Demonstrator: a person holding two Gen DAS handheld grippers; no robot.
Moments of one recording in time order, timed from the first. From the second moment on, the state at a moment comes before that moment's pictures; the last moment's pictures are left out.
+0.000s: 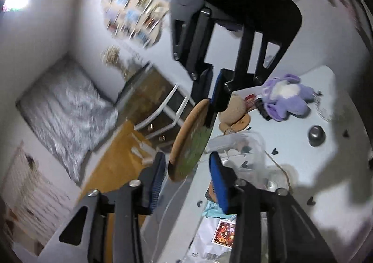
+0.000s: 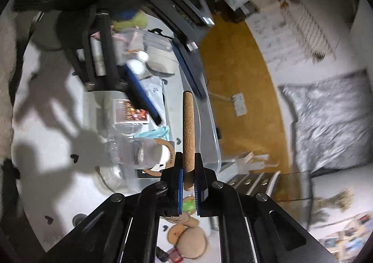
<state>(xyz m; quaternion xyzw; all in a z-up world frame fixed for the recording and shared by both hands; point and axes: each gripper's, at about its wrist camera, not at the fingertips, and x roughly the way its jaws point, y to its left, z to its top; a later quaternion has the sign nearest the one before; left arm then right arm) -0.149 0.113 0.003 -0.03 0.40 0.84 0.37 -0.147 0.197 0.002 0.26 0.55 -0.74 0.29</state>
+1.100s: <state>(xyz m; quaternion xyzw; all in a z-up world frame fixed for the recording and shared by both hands) -0.241 0.037 -0.054 -0.36 0.02 0.93 0.13 -0.364 0.193 -0.143 0.63 0.34 -0.47 0.52</state>
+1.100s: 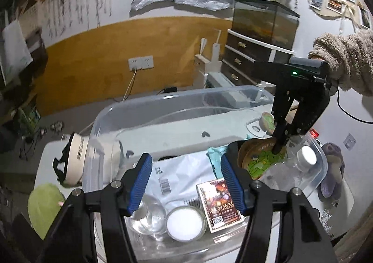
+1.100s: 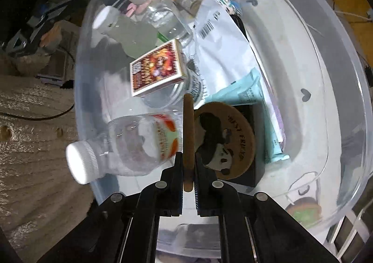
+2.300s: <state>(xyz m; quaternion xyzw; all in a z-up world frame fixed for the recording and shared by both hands) -0.226 0.038 -0.043 -0.35 0.03 0.93 0.09 -0.352 0.231 -0.042 0.50 0.15 -0.79 0.32</state>
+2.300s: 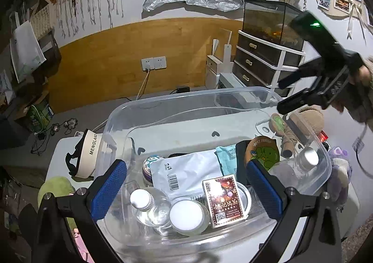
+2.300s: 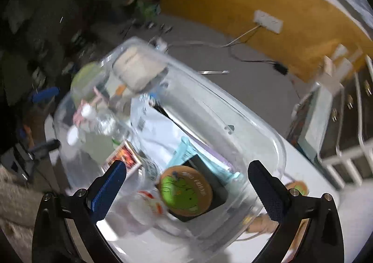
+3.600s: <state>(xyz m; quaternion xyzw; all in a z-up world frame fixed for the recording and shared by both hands) -0.131 0.035 -0.019 -0.32 0.04 0.94 0.07 -0.124 0.244 -0.021 0.32 -0.02 -0.94 0.09</state>
